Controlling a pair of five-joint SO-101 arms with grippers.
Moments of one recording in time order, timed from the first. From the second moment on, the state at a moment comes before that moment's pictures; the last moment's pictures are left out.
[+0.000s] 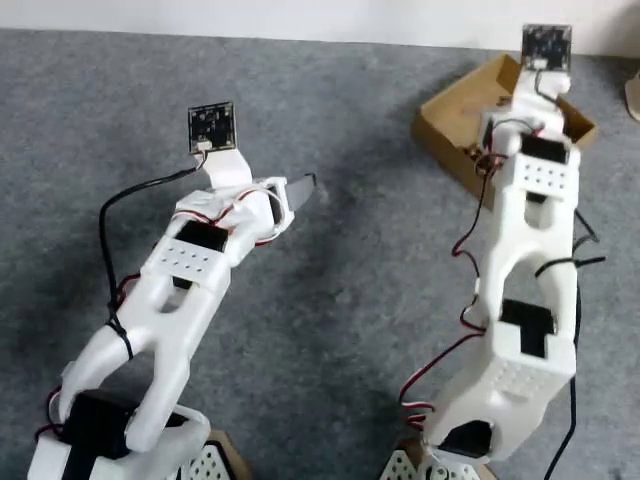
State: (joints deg) left arm 9.6 -16.3 41.8 24.0 26.8; right arm 9.8 17.5 -13.0 37.2 12.0
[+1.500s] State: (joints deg) left arm 9.6 -16.3 41.8 24.0 26.8; right arm 12.2 54.9 -51.7 52.6 15.8
